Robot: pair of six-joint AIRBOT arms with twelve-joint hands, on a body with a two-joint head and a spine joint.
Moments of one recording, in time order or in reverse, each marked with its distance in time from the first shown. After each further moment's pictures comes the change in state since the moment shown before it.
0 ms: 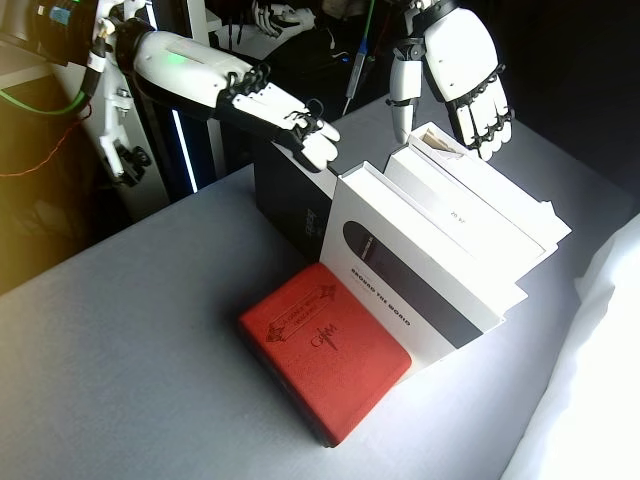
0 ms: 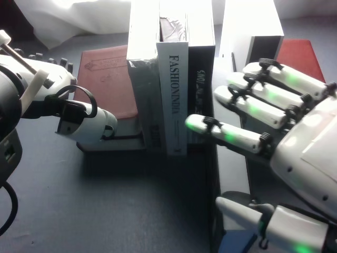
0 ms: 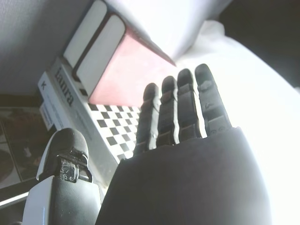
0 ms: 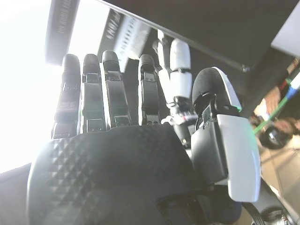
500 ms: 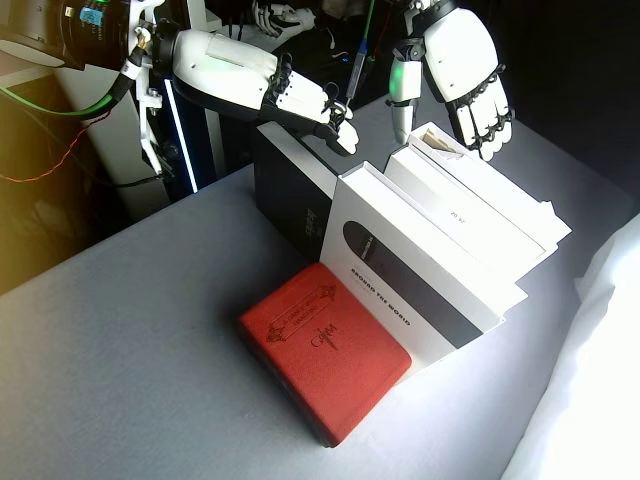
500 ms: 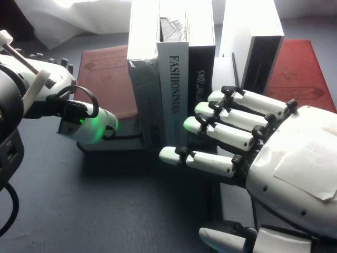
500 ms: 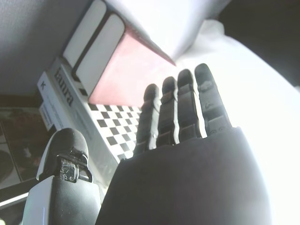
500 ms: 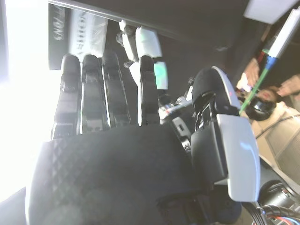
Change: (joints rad) left arm 0.000 -0.006 0.001 0.002 0.008 -0.001; right arm 0.077 0.010 0.020 -0.014 -0.233 0.098
